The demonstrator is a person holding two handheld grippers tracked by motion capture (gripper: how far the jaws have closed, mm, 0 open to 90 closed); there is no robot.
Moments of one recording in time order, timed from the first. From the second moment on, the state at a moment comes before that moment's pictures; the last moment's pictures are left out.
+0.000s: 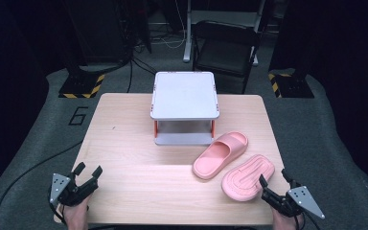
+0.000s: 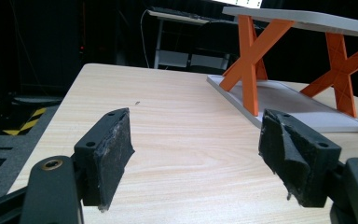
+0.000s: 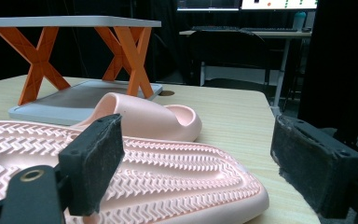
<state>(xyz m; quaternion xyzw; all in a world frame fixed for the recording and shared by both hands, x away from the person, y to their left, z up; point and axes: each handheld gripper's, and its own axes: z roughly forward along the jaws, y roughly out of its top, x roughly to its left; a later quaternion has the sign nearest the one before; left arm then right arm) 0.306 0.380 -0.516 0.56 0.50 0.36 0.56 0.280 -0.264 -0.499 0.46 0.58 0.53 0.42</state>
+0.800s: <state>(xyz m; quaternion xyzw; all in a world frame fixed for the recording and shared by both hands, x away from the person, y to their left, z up) 0.311 0.360 -0.512 0.59 0.46 0.34 0.56 0.281 -0.263 -0.499 0.46 0.58 0.53 0.42</state>
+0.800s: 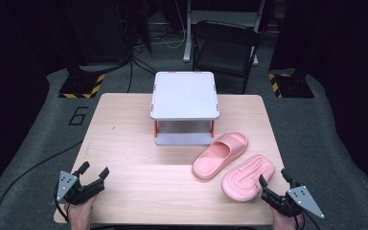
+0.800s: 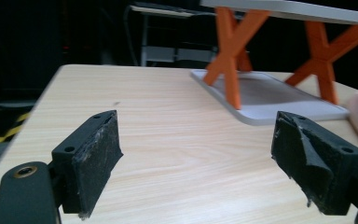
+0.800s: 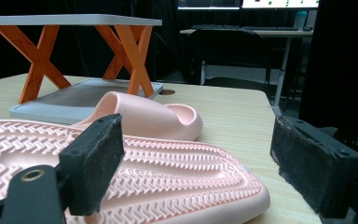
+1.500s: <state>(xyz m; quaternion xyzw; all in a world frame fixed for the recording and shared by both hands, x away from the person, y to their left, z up) 0.312 0.355 -0.519 0.61 0.44 0.34 0.57 0.281 -0.265 -0.497 0.46 0.58 0.53 0.42</state>
